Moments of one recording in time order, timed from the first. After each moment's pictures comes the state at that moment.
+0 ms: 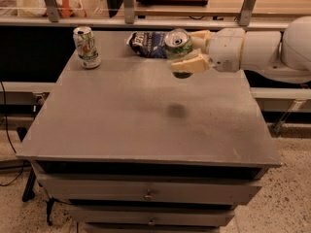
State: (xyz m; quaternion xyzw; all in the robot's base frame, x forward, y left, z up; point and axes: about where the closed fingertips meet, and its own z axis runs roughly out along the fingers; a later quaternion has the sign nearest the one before) arm 0.606 -0.082 0.955 -0.51 0.58 0.22 0.59
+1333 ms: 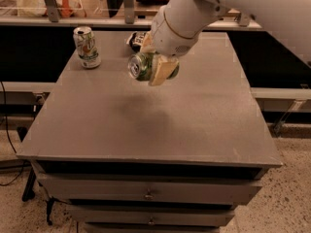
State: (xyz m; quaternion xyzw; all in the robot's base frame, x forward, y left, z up) arm 0.579 -0.005 0.933 -0.80 0.53 -0.02 0.30
